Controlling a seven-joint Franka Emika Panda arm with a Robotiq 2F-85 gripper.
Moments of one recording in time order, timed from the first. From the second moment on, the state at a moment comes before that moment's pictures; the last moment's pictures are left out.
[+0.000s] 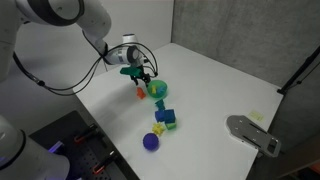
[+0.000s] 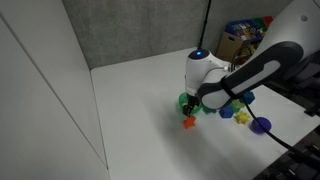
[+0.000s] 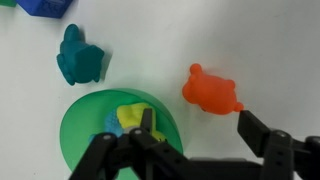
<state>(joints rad) 0.36 0.73 -0.05 -1.85 -0.27 2.53 0.23</state>
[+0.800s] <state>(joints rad) 0.26 0.53 0.00 -1.89 -0.21 2.24 0.17</state>
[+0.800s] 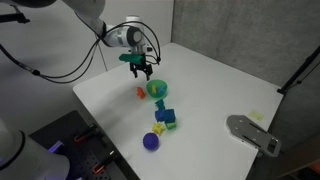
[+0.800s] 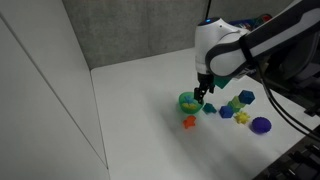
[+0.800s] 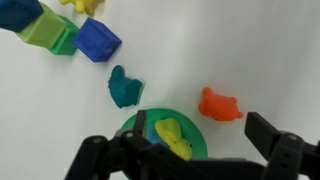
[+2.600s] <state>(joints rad) 0.04 -0.19 0.03 -2.24 -0.03 1.84 0.18</state>
